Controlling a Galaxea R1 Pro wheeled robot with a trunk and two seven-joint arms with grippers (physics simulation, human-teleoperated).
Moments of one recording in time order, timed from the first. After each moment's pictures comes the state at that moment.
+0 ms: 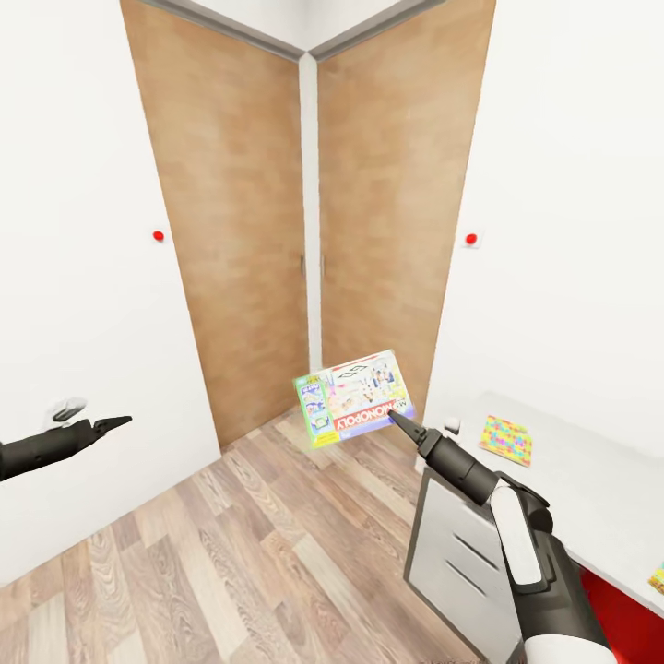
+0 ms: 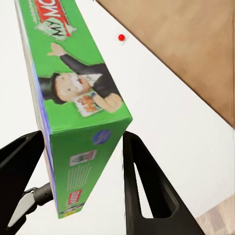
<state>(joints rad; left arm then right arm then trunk) -0.81 0.56 0.36 -0.63 0.19 0.65 -0.89 -0.45 0.07 -0.24 -1.31 -0.58 0.68 0.81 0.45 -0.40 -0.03</state>
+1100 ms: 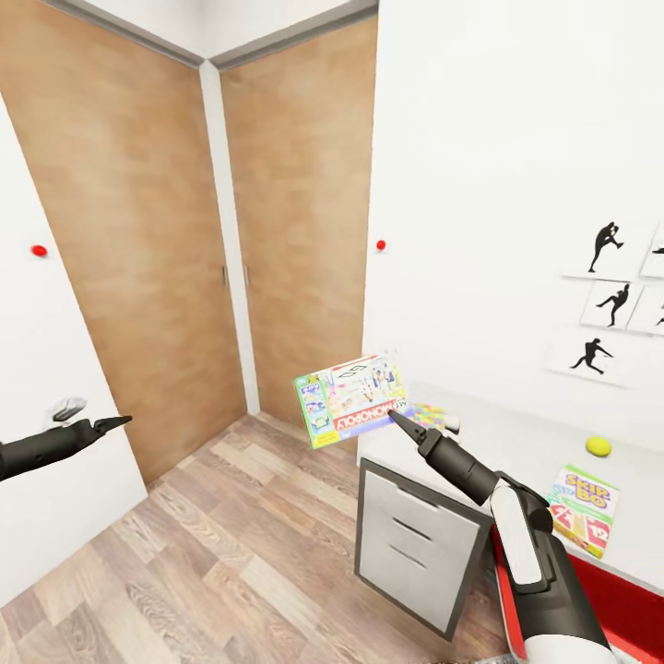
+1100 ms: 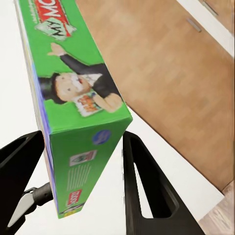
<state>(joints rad) -0.81 0.56 0.36 -0.63 0.19 0.64 -0.89 -0.45 0.07 -0.24 -1.31 -0.58 0.68 0.81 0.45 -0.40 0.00</state>
